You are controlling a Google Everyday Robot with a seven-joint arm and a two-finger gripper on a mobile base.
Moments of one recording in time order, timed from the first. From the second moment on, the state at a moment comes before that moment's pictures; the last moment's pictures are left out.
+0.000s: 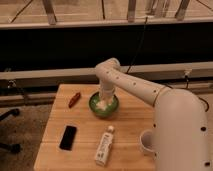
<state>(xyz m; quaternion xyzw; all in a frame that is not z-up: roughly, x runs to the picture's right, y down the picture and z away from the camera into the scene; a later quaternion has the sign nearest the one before) 0.003 0.067 0.864 -0.29 -0.19 -0.43 0.83</state>
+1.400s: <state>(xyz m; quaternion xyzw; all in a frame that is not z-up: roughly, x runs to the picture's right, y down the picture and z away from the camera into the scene) 0.015 0.020 0.911 -0.28 -0.18 -0.40 0.85</state>
